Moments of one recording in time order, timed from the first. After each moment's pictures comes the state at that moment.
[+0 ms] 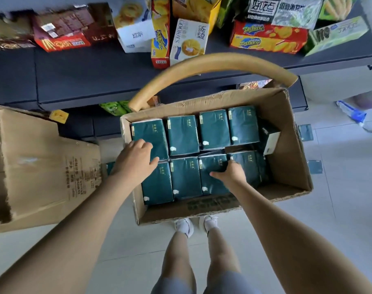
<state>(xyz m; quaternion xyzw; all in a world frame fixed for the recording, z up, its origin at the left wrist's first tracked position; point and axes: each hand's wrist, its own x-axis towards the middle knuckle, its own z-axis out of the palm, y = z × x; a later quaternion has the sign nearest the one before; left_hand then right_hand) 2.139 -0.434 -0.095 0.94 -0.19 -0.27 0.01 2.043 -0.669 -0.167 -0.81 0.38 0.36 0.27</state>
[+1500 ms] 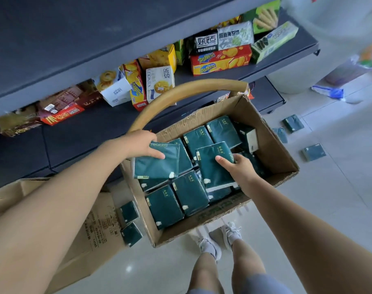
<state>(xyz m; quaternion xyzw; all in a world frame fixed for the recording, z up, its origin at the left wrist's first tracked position) 2.238 -0.498 -0.028 0.85 -0.33 -0.40 -0.04 2.028 -0.683 -0.087 -0.64 0.47 0.10 0.60</state>
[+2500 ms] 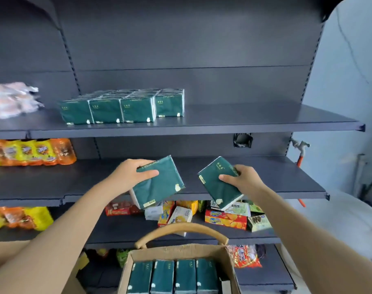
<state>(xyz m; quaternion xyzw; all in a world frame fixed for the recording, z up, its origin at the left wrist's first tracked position) 2.101 -0.522 0.338 0.90 -0.15 0.01 0.41 2.080 -0.830 0.297 -0.86 0.09 -0.05 0.50</state>
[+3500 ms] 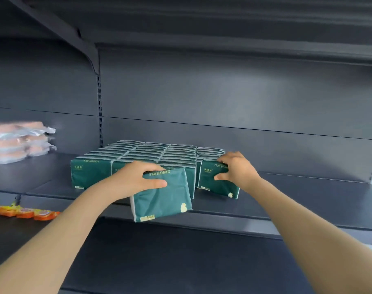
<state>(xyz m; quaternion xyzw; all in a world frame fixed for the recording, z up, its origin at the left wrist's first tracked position) 2.312 -0.425 0.450 0.91 -0.21 0.09 0.35 2.384 -0.713 0.450 -0.97 -0.11 -0.18 0.10</state>
